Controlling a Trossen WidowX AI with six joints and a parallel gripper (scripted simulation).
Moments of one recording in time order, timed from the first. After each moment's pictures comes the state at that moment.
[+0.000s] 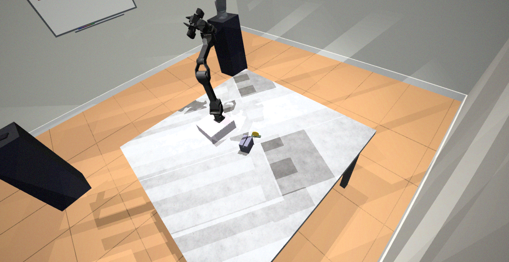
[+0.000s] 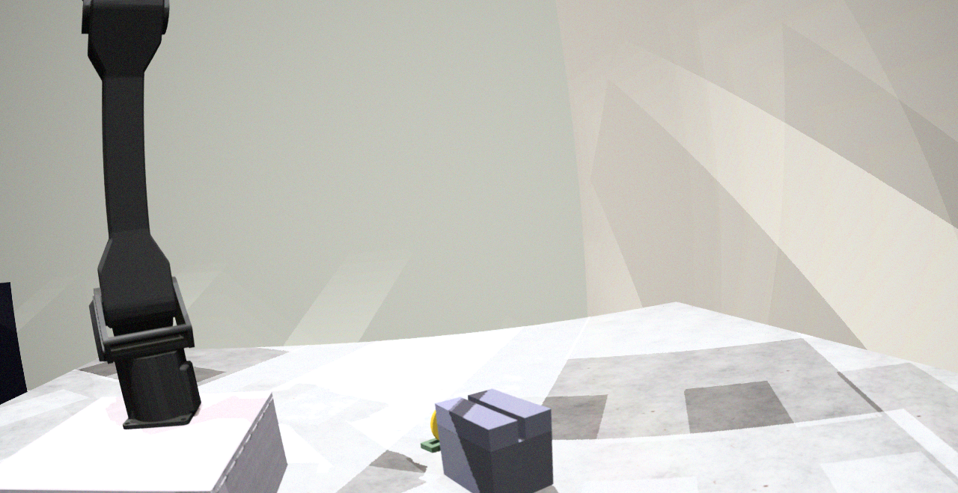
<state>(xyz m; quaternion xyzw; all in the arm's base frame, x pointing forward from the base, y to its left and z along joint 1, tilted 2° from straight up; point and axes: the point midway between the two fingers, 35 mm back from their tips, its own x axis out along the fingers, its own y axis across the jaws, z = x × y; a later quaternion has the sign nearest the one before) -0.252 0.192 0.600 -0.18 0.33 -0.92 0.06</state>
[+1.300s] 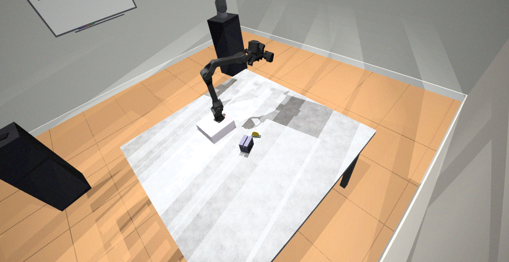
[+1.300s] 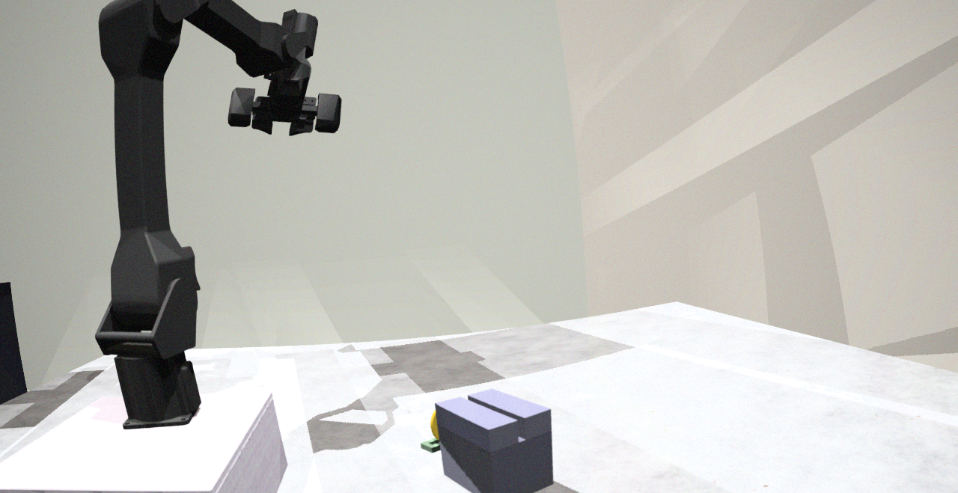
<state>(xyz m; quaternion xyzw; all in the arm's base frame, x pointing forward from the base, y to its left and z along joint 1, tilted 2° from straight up) 0.129 0.438 0.341 0.04 -0.14 -0.74 -0.65</state>
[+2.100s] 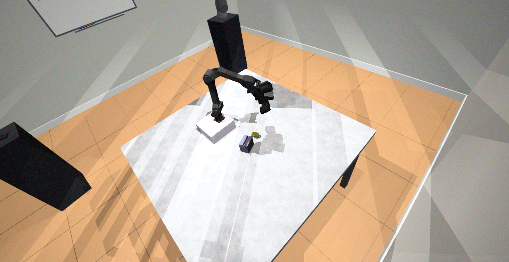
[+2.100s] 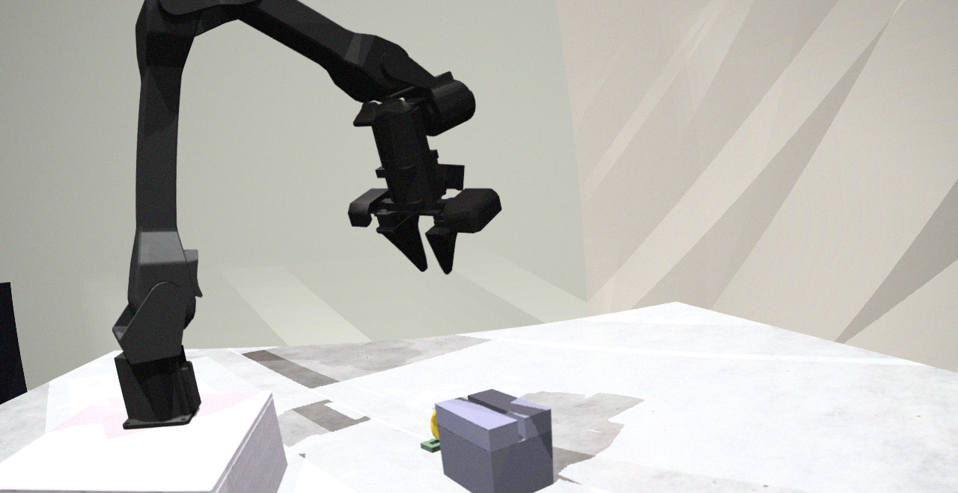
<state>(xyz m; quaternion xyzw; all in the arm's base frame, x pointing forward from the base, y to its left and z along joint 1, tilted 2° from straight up) 0.312 0.193 0.121 0.15 -0.52 -0.32 -0.77</state>
